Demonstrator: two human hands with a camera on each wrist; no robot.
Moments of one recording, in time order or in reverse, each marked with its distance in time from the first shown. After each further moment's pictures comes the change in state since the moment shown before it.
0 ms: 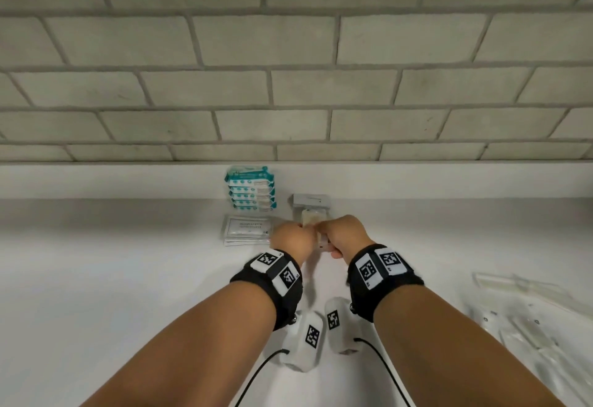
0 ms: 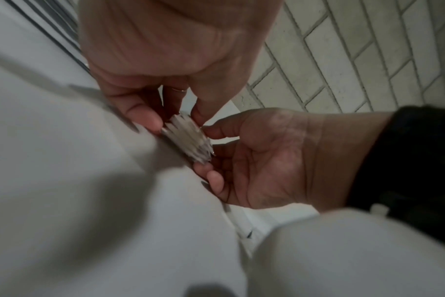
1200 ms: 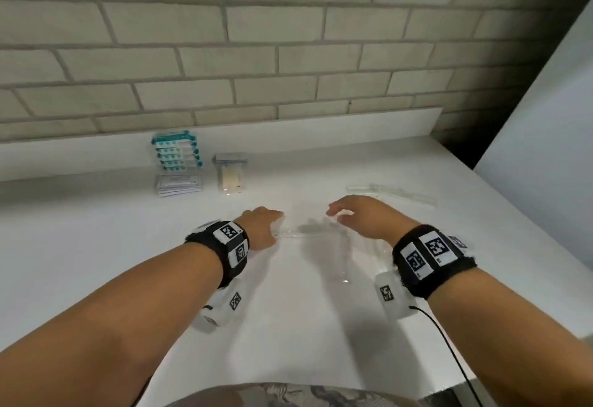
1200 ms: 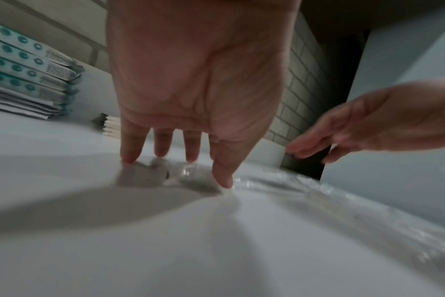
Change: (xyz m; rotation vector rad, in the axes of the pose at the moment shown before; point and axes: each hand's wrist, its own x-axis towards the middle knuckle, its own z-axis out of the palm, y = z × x) left_hand -0.156 0.007 0.032 0.816 -0.432 0.482; right_hand -0.216 0.121 -0.179 -0.730 0.001 -0.366
